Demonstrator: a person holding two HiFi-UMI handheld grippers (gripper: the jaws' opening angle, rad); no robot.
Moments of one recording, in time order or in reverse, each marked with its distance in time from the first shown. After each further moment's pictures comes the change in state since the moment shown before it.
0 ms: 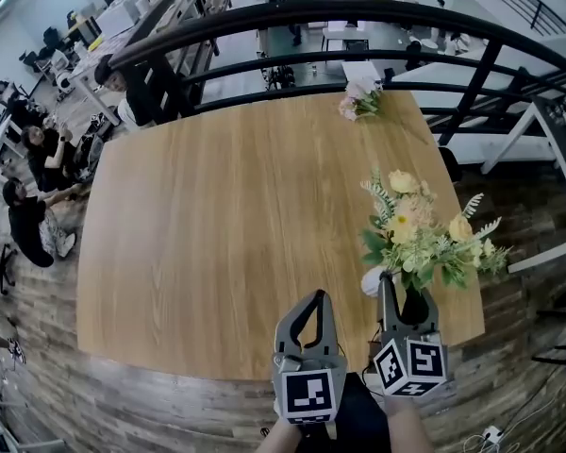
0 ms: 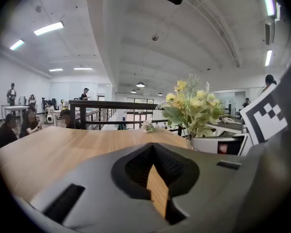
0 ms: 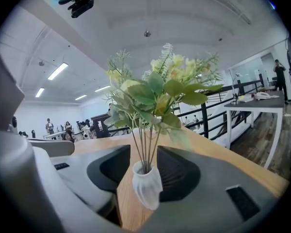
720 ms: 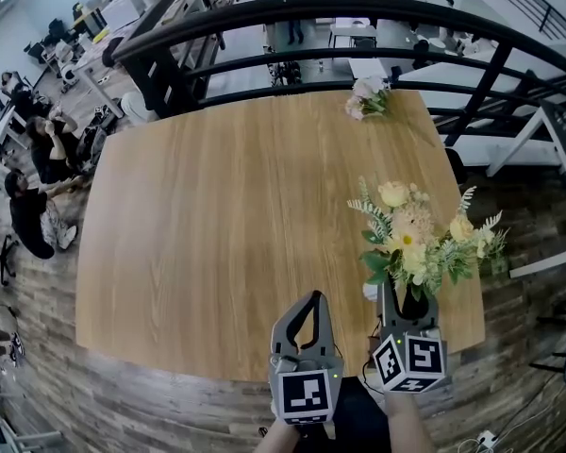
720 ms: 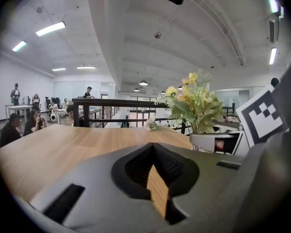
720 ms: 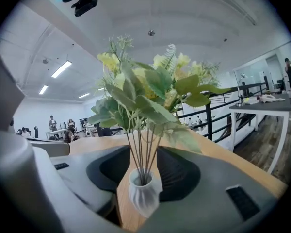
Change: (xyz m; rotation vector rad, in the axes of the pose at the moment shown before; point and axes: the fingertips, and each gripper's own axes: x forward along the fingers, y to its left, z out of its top) left arm 0.008 0.012 -0.005 -0.015 0.017 0.038; right arm 0.024 0.003 0.002 -0.036 0.002 0.032
